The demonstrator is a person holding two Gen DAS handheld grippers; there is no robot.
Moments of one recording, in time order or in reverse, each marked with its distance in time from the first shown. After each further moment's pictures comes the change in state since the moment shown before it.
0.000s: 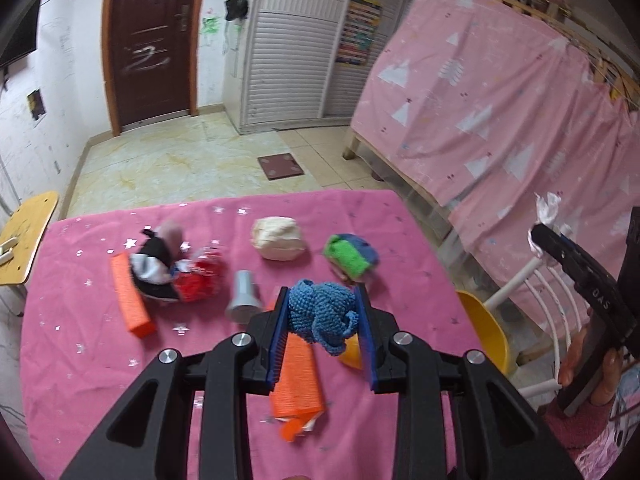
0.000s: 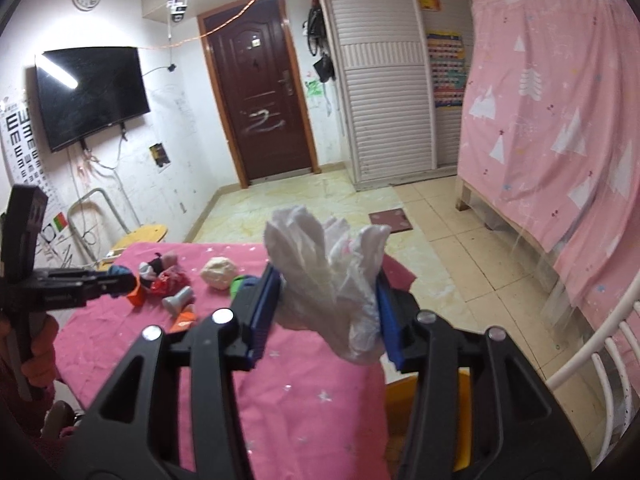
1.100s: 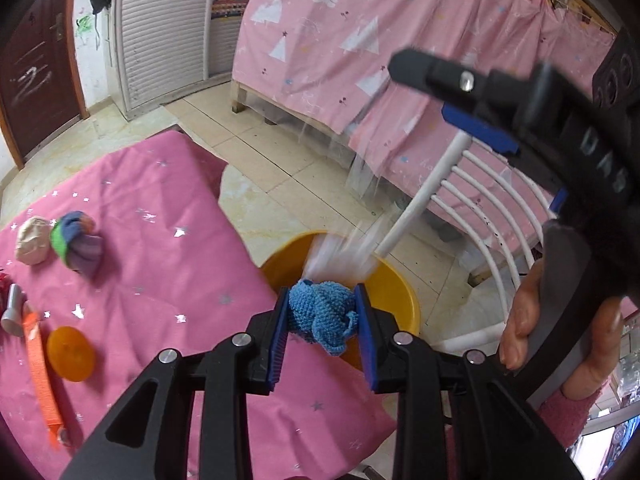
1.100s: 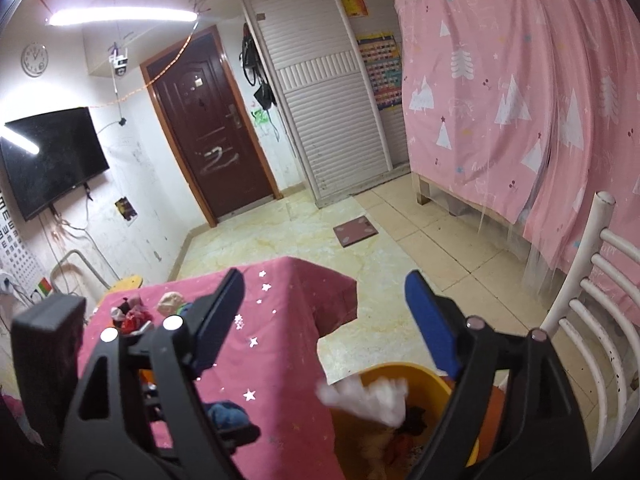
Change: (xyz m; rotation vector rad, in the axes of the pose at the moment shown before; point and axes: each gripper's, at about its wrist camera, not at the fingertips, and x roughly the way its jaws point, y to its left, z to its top) left arm 0.091 -0.207 -0.050 0.252 0.195 -0.236; right arm -0.037 -0.094 -0.015 0.206 -0.084 -0.087
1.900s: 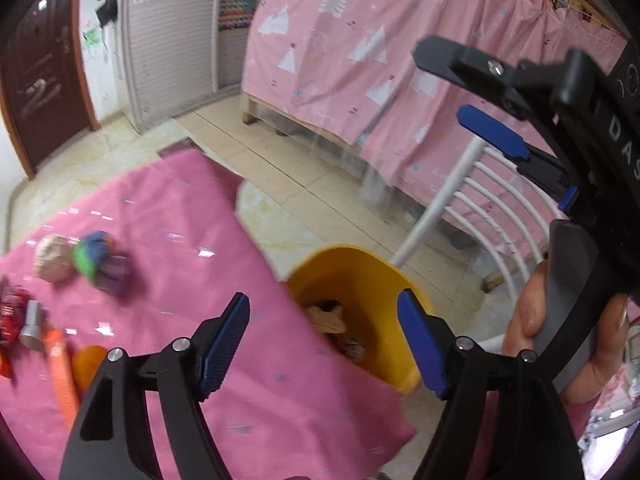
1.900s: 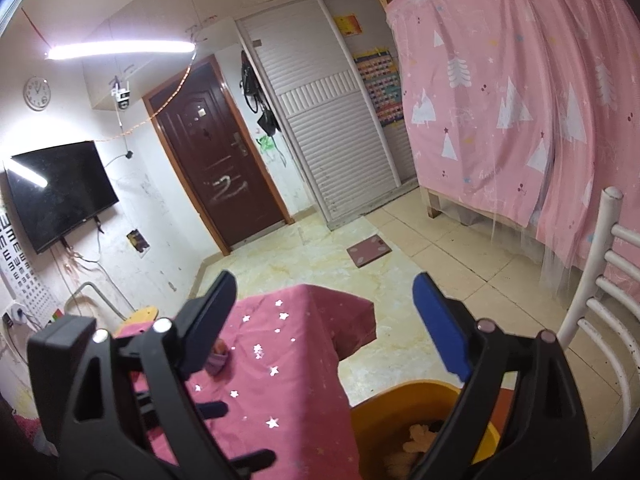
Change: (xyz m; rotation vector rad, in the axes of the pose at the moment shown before) left arm -0.021 0.020 0.007 0.020 -0.055 0.090; right arm 0.000 0.001 0.010 0.063 -0.078 0.055
